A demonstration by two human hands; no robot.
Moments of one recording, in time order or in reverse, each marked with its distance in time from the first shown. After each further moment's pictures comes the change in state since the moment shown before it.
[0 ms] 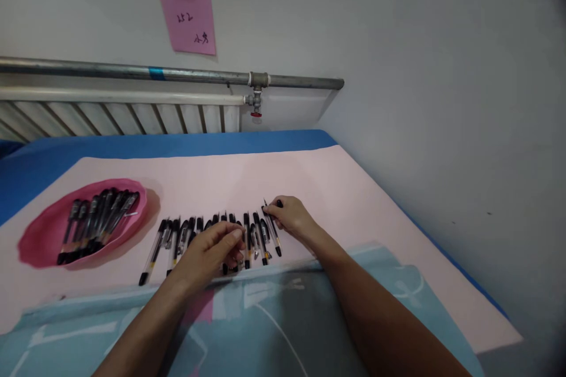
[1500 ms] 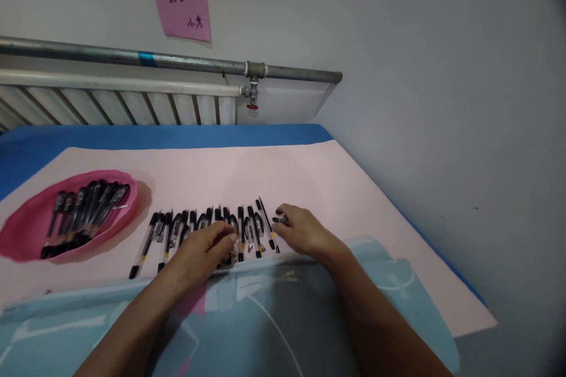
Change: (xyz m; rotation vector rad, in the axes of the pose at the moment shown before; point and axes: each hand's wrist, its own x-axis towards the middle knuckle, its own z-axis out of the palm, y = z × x) left_hand 0.003 -0.011 -0.010 0.625 -0.077 0.137; right_hand -0.057 -0.010 -0.025 -0.644 -0.041 -0.153
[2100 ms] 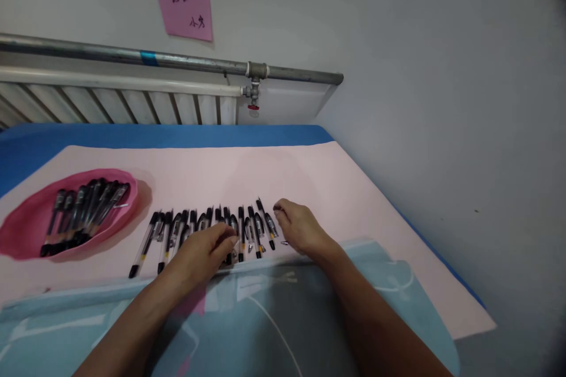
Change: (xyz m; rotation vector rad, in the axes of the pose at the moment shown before) left_hand 0.000 0.011 -0.002 0.183 -0.026 -0.025; right_hand 0.013 0.007 0.017 0.037 0.188 -0.119
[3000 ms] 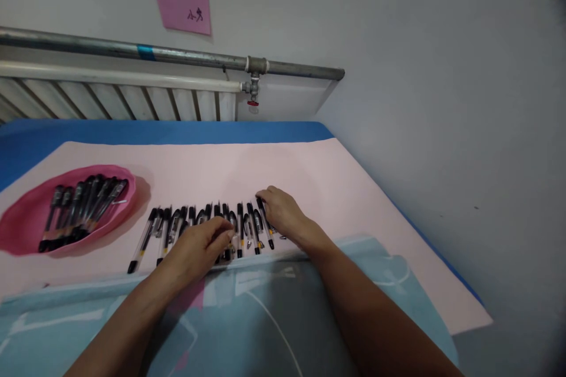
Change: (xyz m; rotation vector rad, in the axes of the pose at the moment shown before) left_hand 0.002 -0.009 0.000 -0.060 0.066 0.029; right_hand 0.032 -0.004 0.019 -0.240 -0.099 -0.166
